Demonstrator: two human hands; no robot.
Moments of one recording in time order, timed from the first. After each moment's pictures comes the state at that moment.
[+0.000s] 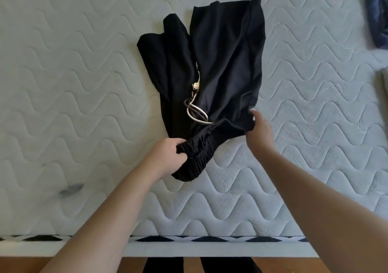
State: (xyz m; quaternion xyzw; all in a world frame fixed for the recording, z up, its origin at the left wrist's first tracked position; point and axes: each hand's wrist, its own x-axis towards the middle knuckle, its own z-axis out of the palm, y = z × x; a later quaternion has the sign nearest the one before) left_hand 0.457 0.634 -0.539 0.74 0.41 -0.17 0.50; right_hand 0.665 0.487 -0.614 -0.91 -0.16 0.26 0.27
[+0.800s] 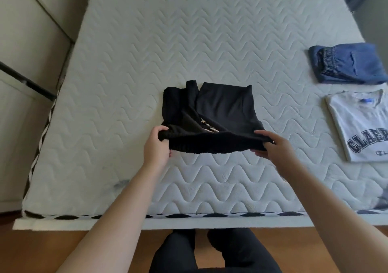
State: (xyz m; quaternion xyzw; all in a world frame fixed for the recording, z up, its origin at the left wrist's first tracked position) left_hand 0.400 0.632 -0.383 0.62 0.58 0.13 0.52; right_hand 0.617 0.407 -0.382 -0.80 -0.04 0.36 0.47
